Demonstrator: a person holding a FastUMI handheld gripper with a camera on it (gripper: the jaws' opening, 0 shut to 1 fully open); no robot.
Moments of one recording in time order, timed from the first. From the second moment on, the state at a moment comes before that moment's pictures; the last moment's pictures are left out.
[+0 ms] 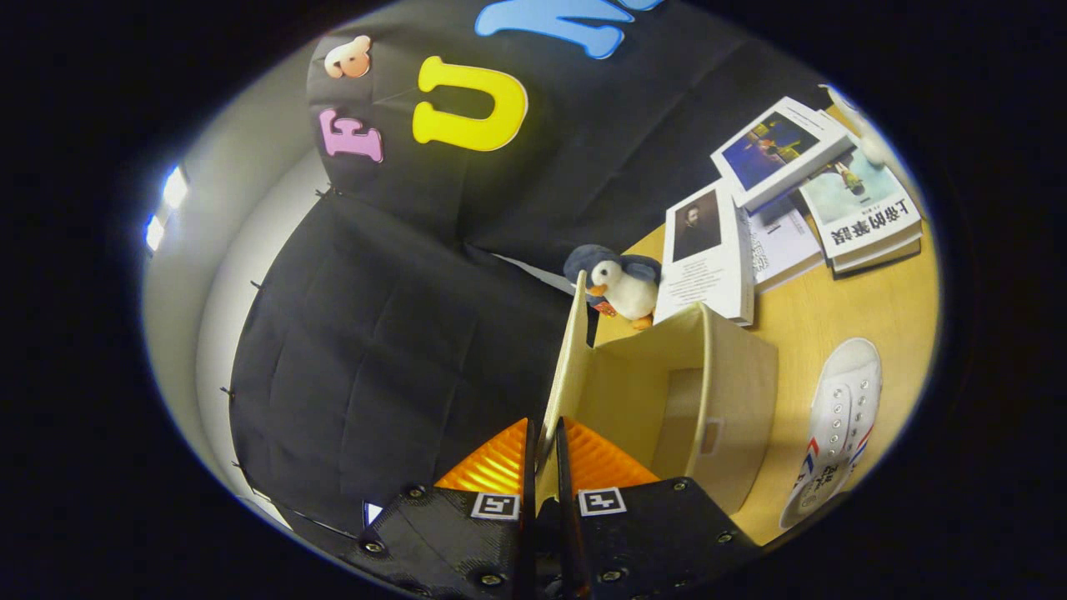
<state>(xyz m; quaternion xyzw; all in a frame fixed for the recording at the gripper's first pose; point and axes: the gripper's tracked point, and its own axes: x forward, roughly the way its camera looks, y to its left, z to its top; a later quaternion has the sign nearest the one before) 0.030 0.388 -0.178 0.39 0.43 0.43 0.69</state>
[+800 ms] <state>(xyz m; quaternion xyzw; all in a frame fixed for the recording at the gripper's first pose) 0.004 0.578 -0.141 0.32 0.44 0.50 0.67</state>
